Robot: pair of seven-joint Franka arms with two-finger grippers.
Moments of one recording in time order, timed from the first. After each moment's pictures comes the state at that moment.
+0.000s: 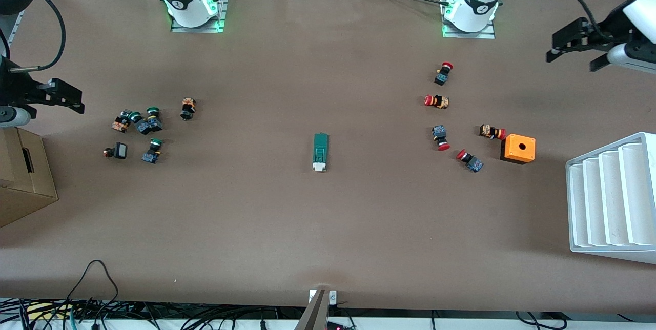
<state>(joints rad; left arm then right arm) 0.13 -0.06 -0.17 -1.58 -0.17 1.48 0.08 0.06 0.14 -0.07 -1.49 -0.05 1.63 -0.16</state>
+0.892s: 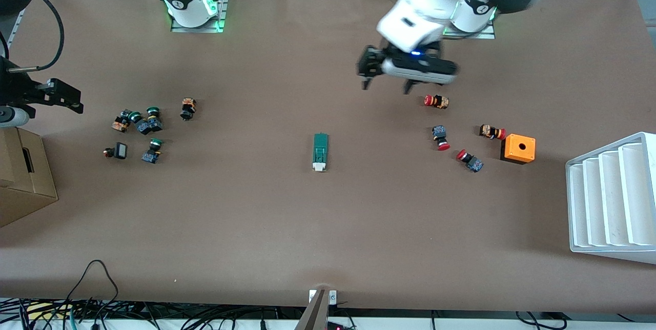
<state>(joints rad) 0.09 0.10 -0.81 -1.82 0.12 2.23 -0.82 0.06 0.14 -0.08 -1.49 -0.05 1.63 -0.16</state>
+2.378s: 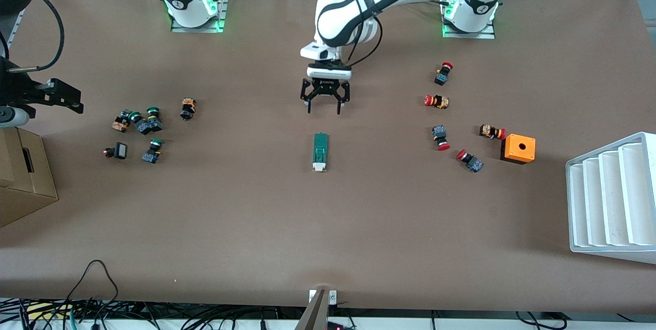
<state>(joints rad) -0.37 0.72 -0.72 -1.93 1.78 2.19 -2.36 0.06 0.14 -0.08 -1.49 -0.05 1.63 -0.16</state>
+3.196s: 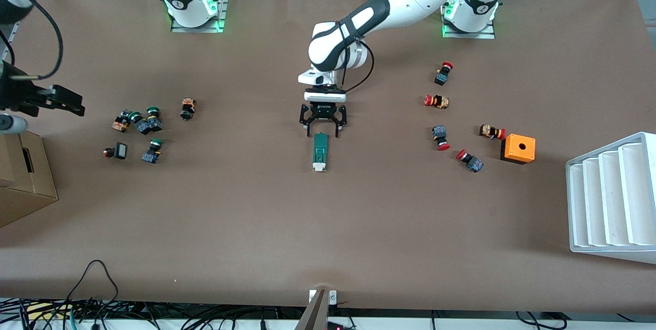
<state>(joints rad) -0.55 0.88 -0.50 -1.75 1.89 2.19 -2.42 0.06 0.18 -0.09 -1.49 -0.05 1.61 -0.07</state>
